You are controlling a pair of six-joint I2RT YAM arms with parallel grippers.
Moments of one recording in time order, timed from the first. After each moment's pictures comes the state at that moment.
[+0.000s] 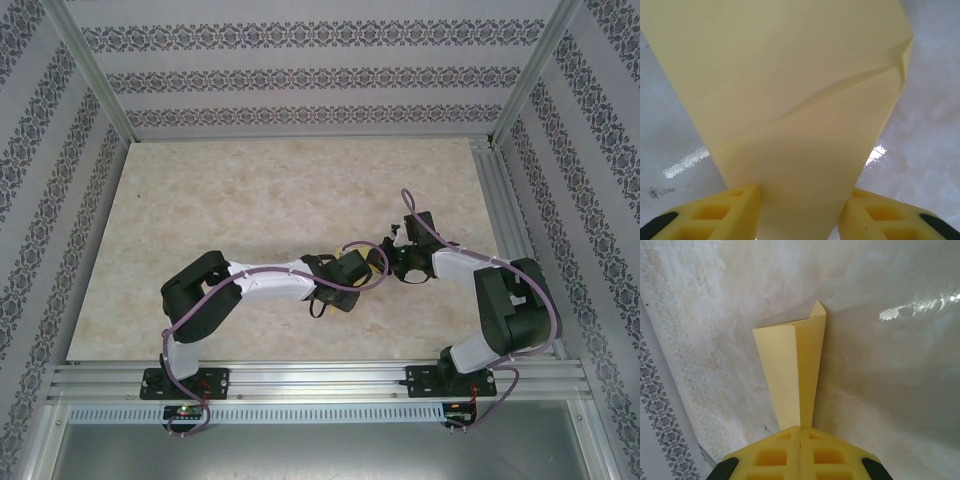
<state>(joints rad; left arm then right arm) -1.06 1.92 1.23 -0.49 -0.08 -0.55 0.24 1.53 0.65 -0.11 -0.63 0.79</state>
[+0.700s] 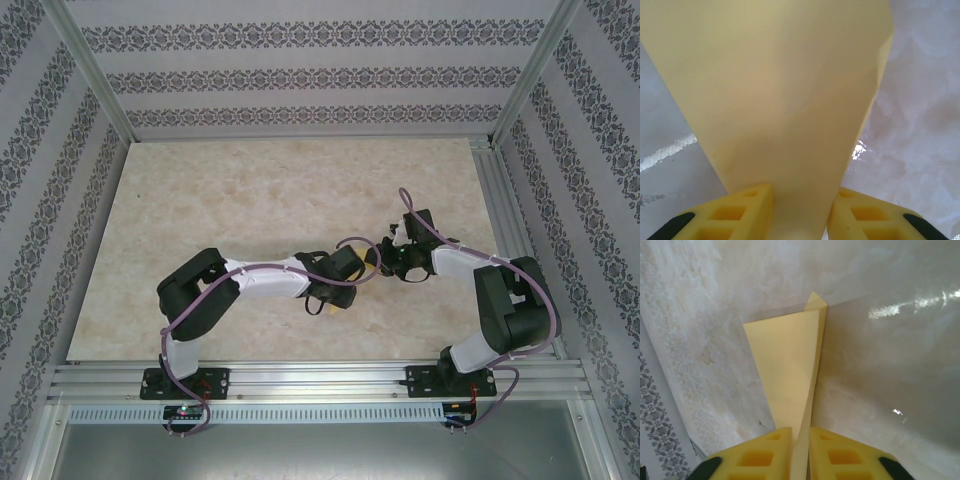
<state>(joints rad) -1.01 1.91 1.18 -0.41 0.01 -0.59 0.24 1.54 0.68 -0.19 -0.63 0.73</state>
